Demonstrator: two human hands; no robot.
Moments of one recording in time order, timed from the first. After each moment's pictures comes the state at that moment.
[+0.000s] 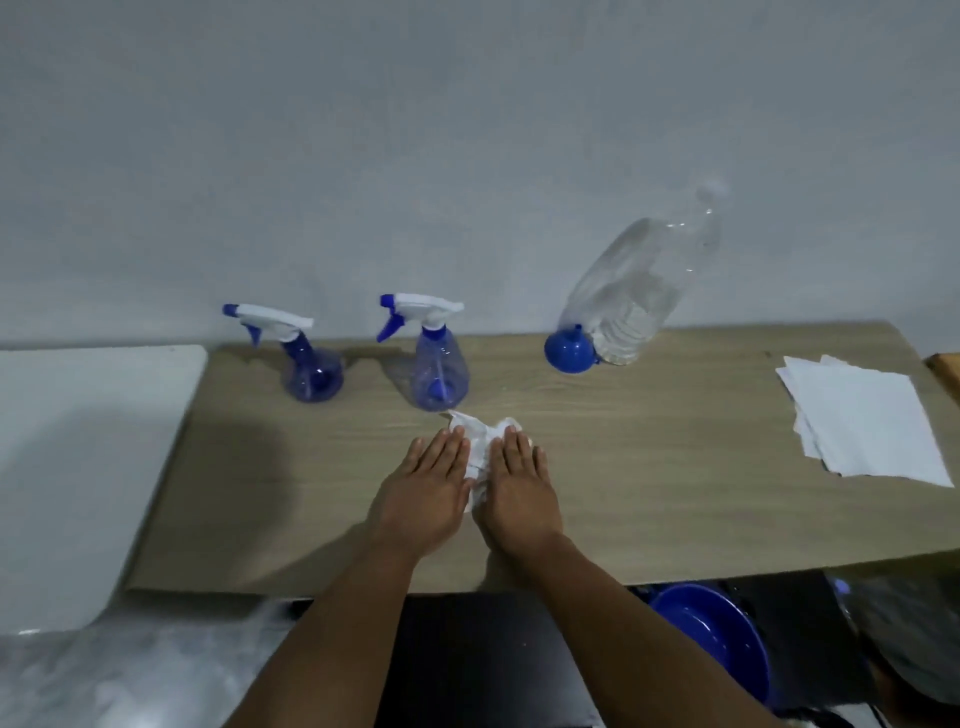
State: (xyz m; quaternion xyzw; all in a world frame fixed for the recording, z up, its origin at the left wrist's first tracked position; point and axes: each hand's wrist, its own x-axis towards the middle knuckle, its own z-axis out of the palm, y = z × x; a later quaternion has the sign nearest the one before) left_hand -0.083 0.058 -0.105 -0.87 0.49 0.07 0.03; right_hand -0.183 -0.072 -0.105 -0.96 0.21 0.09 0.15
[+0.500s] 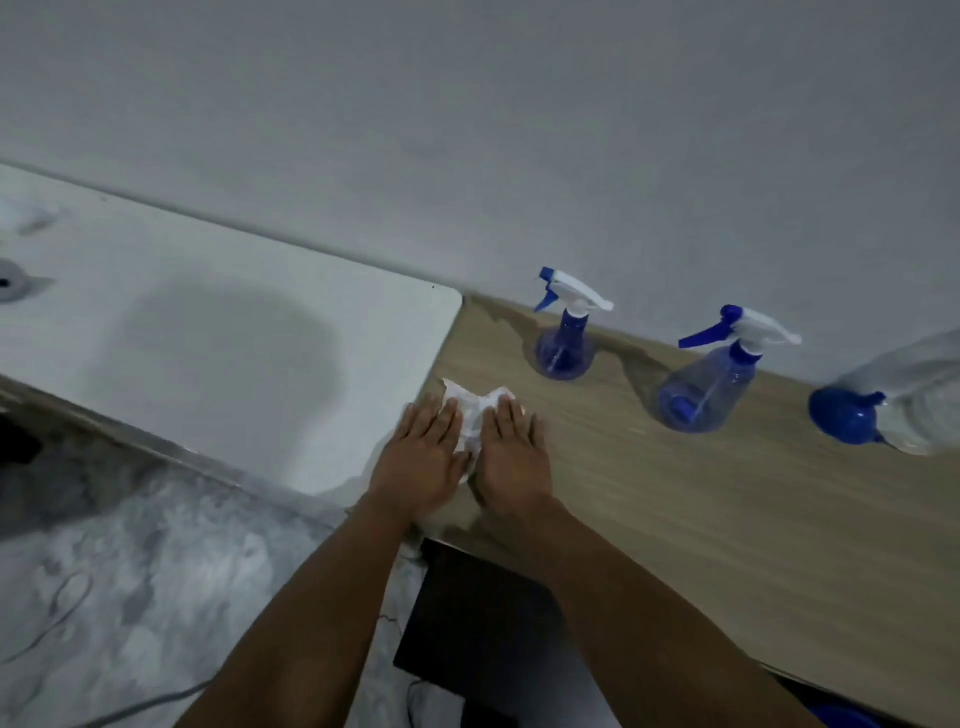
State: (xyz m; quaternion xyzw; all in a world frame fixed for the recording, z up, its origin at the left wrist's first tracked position) left_hand 0.038 0.324 -0.106 -0.95 0.32 0.06 0.00; right_hand -0.005 0.168 -0.100 -0.98 0.04 0.13 0.12
